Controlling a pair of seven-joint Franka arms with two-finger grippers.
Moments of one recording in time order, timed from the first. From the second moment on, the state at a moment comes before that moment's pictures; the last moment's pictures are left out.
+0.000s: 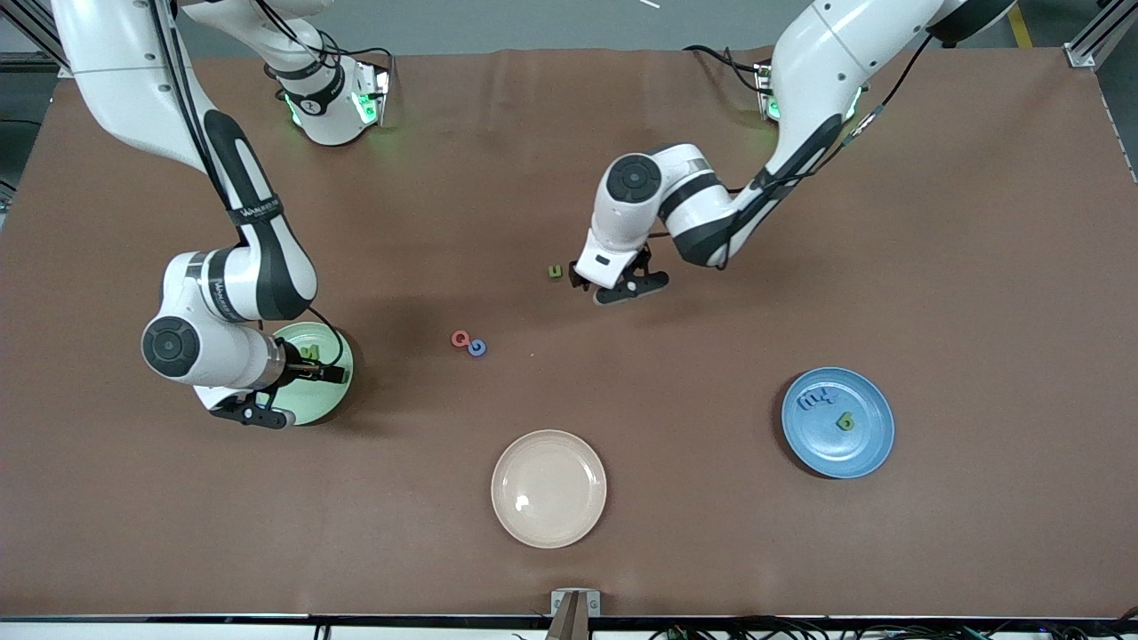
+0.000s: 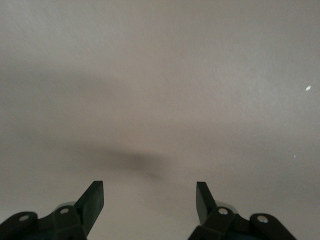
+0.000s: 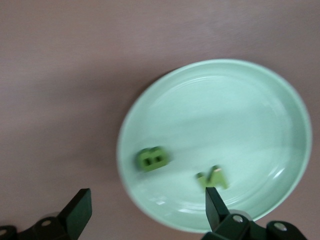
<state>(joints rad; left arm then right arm) -0.20 0.65 -0.68 -1.92 0.50 2.43 -1.49 0.16 0.51 -0.04 -1.79 0.11 2.14 0.30</state>
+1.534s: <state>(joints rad) -0.44 0.81 -0.58 -1.73 0.56 2.44 -1.71 0.58 0.61 -0.09 -1.94 0.12 2.54 0.88</state>
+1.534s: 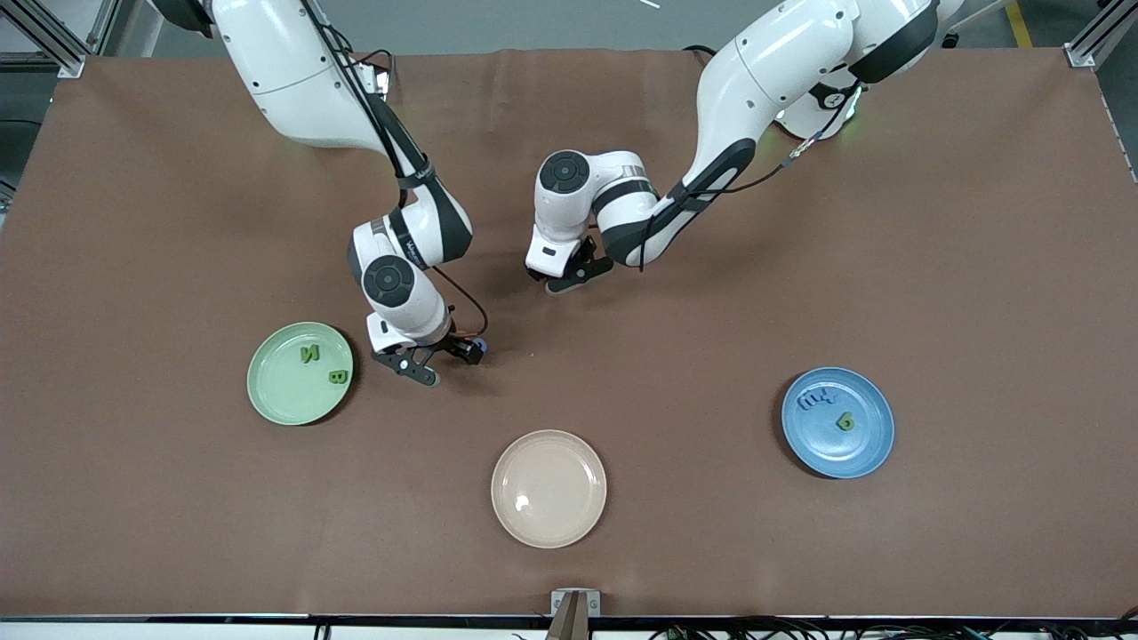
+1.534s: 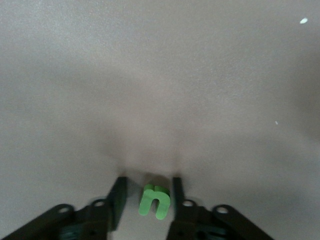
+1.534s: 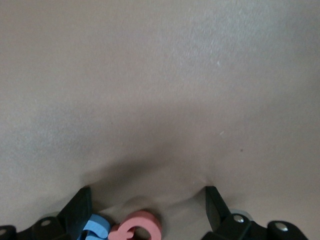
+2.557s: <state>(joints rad) -0.33 0.73 -0.57 -1.70 0.57 2.33 -1.67 0.66 0.60 -0.12 -1.95 0.10 2.53 0.97</state>
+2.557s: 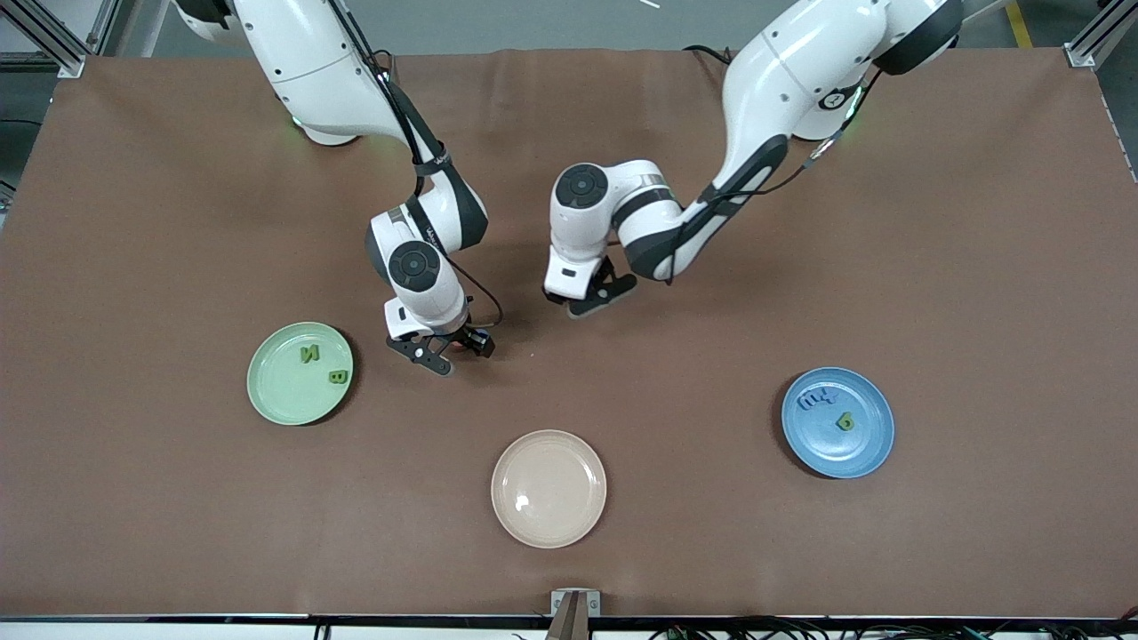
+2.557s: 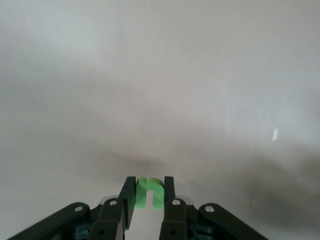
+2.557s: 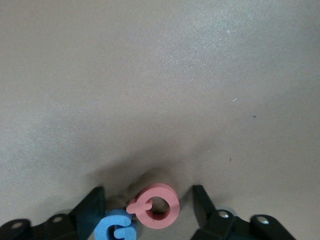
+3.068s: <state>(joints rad) 0.00 0.62 -0.57 -1.70 0.57 2.28 -1.30 0.67 0.60 -0.13 -1.95 0.09 2.53 1.00</state>
